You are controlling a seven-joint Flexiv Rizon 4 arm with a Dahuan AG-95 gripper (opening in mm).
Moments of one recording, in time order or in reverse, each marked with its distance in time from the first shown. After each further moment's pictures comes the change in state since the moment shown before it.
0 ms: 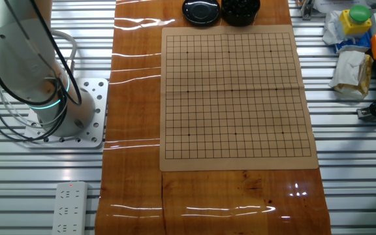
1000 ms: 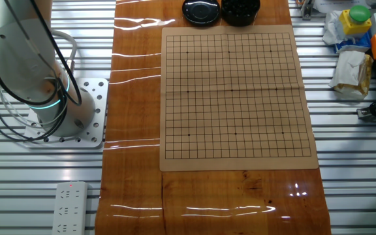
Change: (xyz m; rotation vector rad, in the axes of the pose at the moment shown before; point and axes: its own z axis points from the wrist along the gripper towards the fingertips) arm 0.000 0.000 -0.001 0.006 0.006 0.004
